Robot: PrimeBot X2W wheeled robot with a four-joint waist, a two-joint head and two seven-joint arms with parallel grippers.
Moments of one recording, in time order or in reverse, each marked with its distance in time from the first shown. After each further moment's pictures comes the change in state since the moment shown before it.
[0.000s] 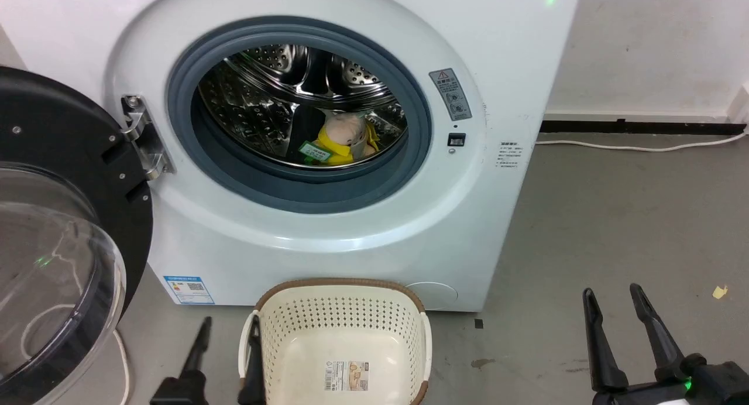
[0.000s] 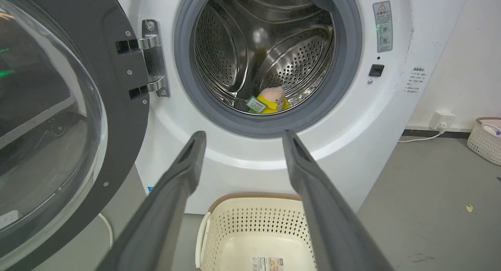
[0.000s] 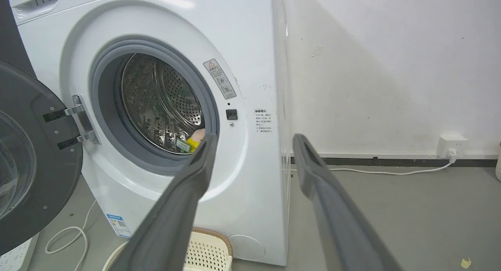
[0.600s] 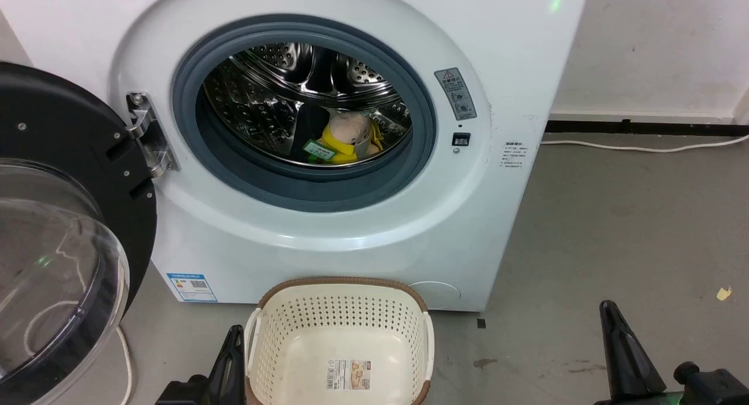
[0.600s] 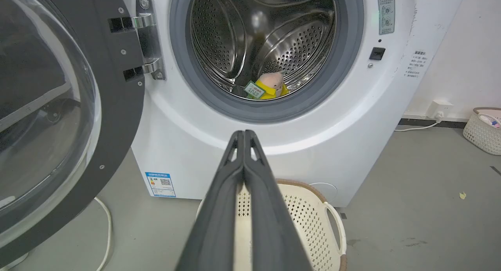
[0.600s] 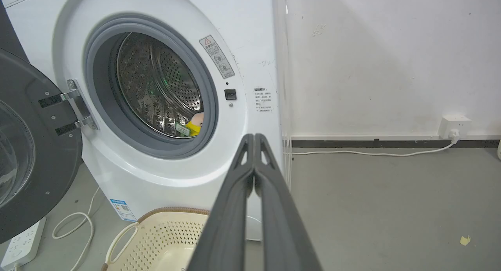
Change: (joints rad) left arm 0.010 -0.012 -0.008 0.043 0.003 -0.009 0.002; right arm 0.016 0.000 -0.003 0.049 0.011 0.000 0.001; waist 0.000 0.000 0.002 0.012
